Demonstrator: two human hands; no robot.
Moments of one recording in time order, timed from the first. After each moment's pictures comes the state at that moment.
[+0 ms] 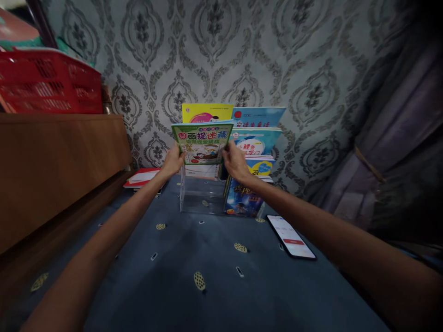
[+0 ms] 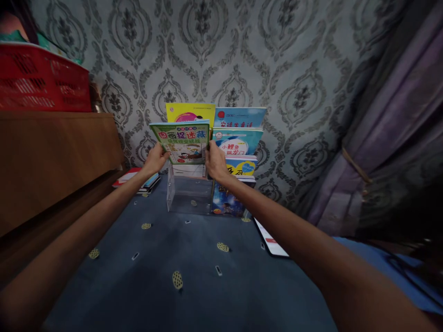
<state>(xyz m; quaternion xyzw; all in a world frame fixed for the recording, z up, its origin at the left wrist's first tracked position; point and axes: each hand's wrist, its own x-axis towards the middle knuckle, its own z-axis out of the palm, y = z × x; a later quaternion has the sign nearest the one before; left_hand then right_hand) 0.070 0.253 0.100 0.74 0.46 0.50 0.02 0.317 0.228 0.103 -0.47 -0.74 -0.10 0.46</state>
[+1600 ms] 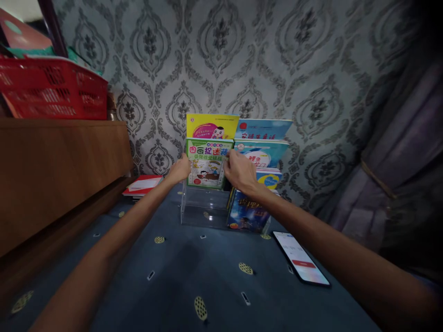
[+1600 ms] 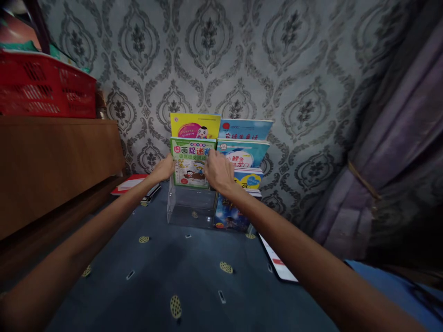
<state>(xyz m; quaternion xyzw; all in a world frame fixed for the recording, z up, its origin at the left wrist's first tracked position) 0.091 0.265 0.107 0.72 0.62 0.31 -0.01 0.300 0.204 0.131 -0.58 -0.72 -0.21 0.32</state>
